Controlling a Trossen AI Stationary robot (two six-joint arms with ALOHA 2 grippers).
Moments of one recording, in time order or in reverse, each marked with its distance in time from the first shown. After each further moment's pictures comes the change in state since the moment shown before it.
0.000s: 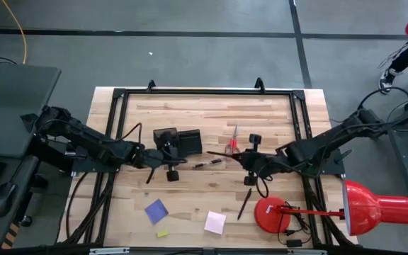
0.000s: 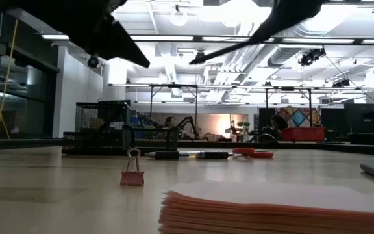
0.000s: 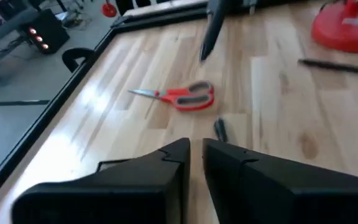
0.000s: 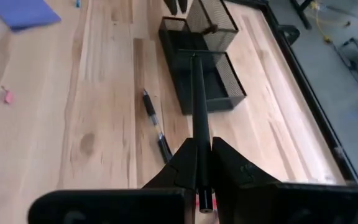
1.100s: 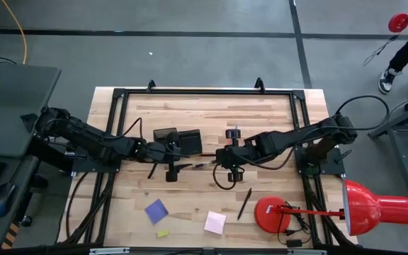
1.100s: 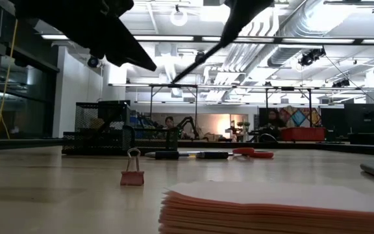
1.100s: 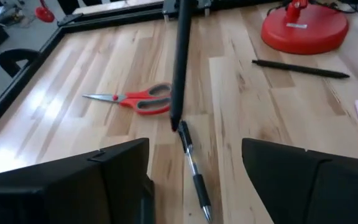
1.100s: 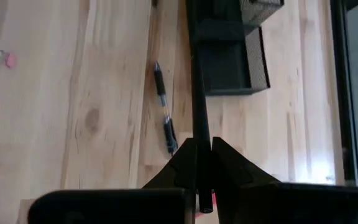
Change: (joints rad) left arm 0.080 0.011 0.001 0.027 0.272 0.030; right arm -0.154 0.366 0.525 -0.408 -0.256 -0.125
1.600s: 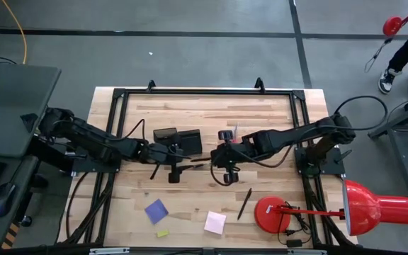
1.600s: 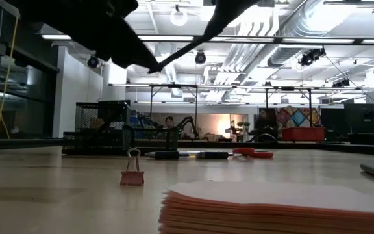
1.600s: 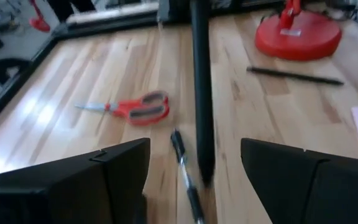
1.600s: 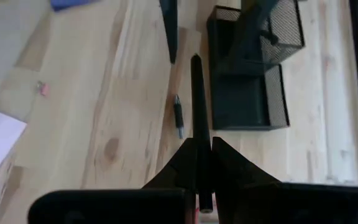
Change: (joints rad) left arm 0.000 0.060 0.002 0.092 0.021 0.015; right arm -0.042 0.023 -0.003 0.124 -0.104 -0.086
